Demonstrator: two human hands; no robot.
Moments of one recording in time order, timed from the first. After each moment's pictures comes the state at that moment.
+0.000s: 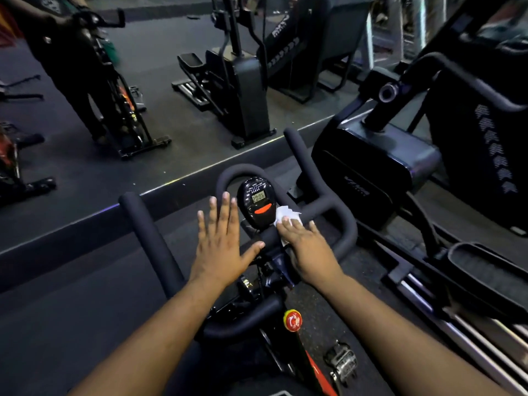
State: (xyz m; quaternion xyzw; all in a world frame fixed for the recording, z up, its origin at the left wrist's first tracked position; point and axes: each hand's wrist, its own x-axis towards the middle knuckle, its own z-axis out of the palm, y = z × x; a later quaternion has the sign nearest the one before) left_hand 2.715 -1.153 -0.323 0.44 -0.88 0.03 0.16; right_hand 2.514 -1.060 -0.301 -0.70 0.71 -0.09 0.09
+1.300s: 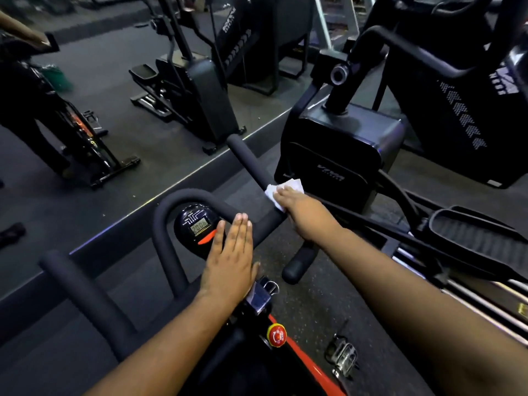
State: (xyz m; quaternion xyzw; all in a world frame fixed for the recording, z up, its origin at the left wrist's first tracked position) left_hand 2.610 -1.129 -0.307 0.33 -0.92 0.22 0.00; right_hand 2.372 -1.109 -0.304 -0.66 0.72 -0.19 0.08
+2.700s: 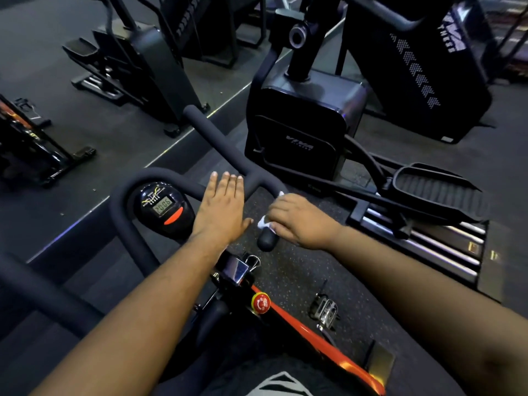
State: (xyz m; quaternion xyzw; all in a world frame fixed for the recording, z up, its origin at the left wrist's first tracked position) left_hand 2.543 -1.161 -0.301 0.27 -0.94 0.21 -0.08; right_hand 2.385 -1.014 -0.322 -0.75 0.65 -0.17 0.01
